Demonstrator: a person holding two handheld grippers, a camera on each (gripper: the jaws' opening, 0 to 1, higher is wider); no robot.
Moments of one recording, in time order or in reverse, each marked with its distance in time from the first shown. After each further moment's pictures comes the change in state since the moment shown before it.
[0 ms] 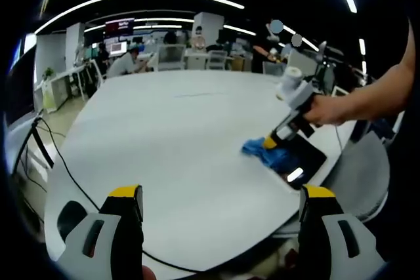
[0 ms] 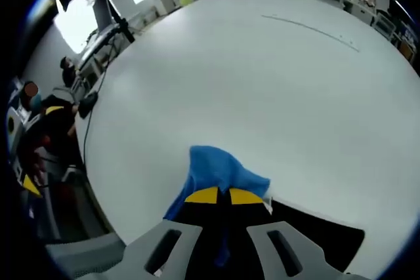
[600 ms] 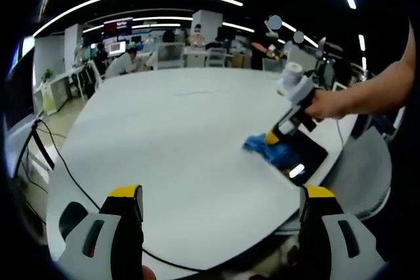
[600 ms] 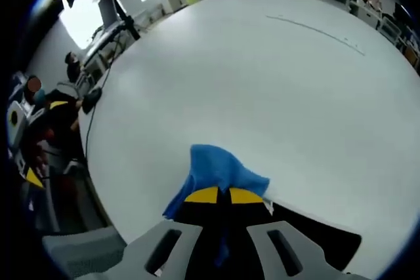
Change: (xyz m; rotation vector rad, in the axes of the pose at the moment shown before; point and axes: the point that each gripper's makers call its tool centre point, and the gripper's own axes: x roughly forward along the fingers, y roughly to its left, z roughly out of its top) left arm 0.003 -0.001 -0.004 0.024 0.022 0.007; right arm -0.003 -0.008 -0.003 -0.034 0.011 0.021
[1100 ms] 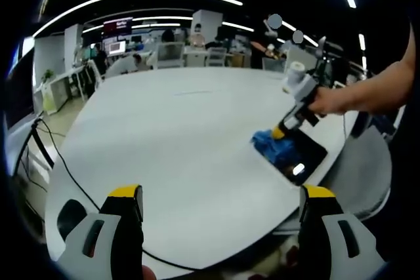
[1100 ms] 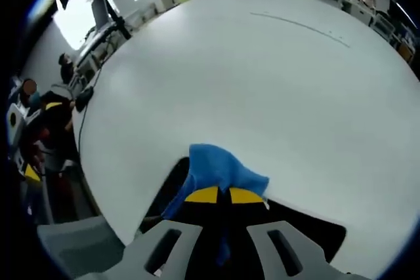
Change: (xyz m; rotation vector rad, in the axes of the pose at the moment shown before) left arm 0.000 -0.005 -0.002 -0.008 -0.005 0.003; right arm -0.013 -0.029 -0.015 0.029 0.010 -0.038
